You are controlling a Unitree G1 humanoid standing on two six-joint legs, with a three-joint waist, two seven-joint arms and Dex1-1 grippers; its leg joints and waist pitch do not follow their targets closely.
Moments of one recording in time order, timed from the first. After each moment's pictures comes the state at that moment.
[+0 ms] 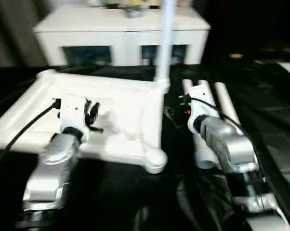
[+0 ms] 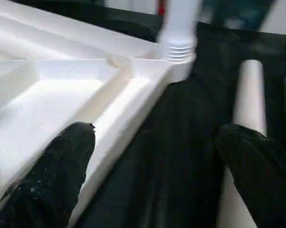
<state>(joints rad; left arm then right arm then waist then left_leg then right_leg) -0.21 0.35 0.01 -0.23 -0.17 0.46 -0.44 -0.64 -0.16 0.00 0.29 0.06 0.69 0.18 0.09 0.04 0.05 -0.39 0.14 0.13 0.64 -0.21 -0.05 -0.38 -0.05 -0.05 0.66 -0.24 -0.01</state>
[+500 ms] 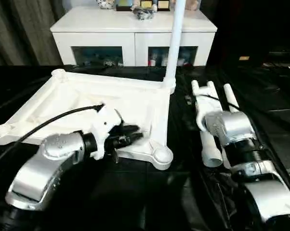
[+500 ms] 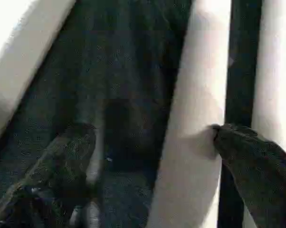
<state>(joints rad) -0.29 0.52 -0.16 -0.35 -0.32 0.63 -0.80 -0.82 -0.18 -0.03 0.61 0.01 0.99 0.07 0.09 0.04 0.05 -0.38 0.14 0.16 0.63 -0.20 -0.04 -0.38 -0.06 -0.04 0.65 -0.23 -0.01</state>
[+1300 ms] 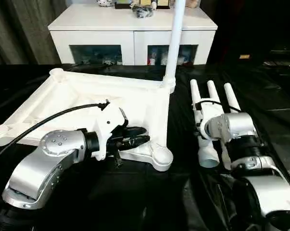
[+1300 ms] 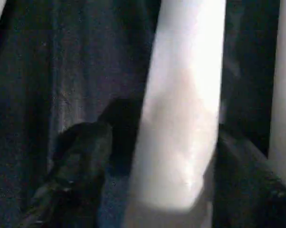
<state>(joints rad) -0.31 0.54 -0.16 -0.40 -0.36 0.68 -0.82 -0.86 -0.18 -0.11 0.72 0.04 1.04 0.04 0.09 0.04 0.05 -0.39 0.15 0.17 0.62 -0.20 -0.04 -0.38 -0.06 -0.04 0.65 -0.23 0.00</state>
